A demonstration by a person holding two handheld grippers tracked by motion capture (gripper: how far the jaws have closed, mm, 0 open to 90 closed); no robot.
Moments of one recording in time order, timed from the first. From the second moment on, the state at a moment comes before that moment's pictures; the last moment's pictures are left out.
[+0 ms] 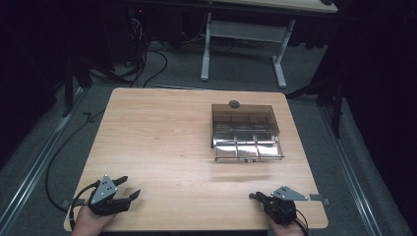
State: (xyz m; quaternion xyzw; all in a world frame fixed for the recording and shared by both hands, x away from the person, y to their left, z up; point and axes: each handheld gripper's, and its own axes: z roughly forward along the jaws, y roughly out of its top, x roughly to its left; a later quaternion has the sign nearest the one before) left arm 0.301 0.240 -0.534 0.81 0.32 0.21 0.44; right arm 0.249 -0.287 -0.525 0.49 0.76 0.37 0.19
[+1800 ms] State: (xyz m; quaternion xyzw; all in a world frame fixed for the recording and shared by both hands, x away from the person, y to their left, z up) left arm 0.299 0.241 -0.533 0.82 0.30 0.20 0.45; right arm 0.300 -0.279 -0.494 0.51 0.83 0.18 0.12
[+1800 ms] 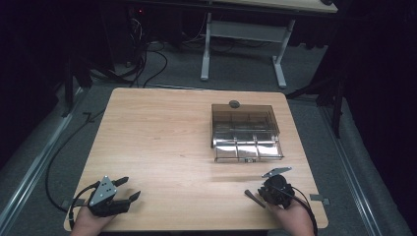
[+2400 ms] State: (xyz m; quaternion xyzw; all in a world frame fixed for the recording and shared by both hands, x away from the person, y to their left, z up) left arm 0.299 0.241 -0.533 0.82 0.30 0.20 0.45; right arm 0.318 -0.272 -0.487 0.48 0.87 0.11 0.06
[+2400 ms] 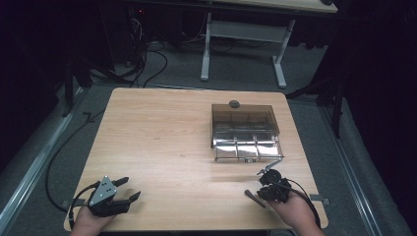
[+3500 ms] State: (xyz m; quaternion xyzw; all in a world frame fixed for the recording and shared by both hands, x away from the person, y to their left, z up) left arm 0.299 0.241 -0.534 0.82 0.30 0.19 0.45; right arm 0.327 -0.256 -0.478 0.45 0.89 0.05 -0.01
